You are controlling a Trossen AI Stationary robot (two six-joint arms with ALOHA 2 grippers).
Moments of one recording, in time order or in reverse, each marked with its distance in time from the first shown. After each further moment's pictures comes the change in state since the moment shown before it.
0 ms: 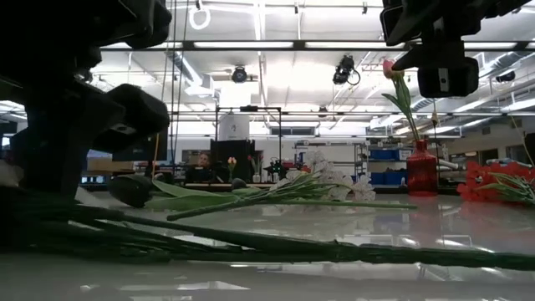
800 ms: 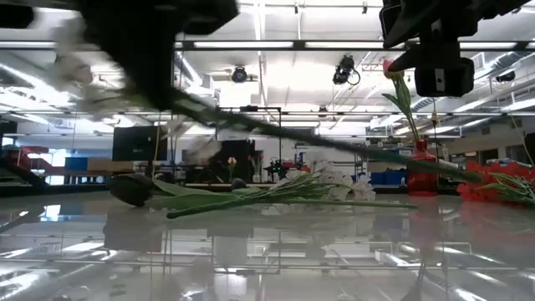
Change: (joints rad) left arm 0.113 -0.035 0.389 -0.691 -0.341 0.611; right arm 0.000 0.000 0.000 0.003 0.025 -0.038
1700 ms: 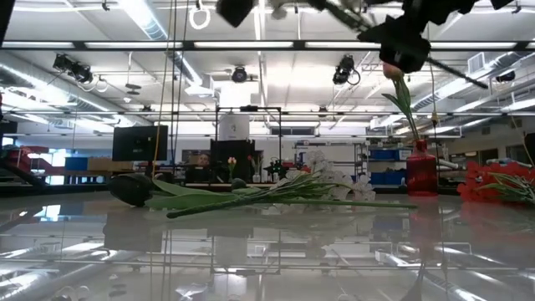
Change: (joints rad) left arm 0.166 -0.002 0.151 0.621 -0.547 1.465; right arm -0.038 -0.068 0.000 0.140 0.025 -0.491
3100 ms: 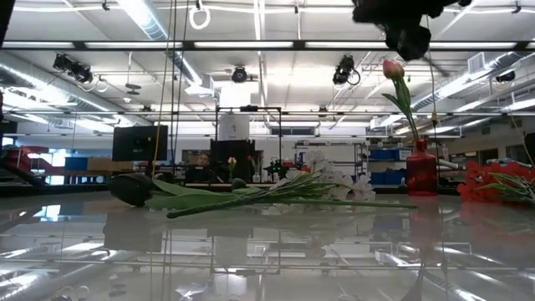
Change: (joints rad) left arm 0.039 -0.060 0.065 0.106 0.129 -1.004; right arm -0.012 -0.068 0.000 0.000 0.291 -0.038
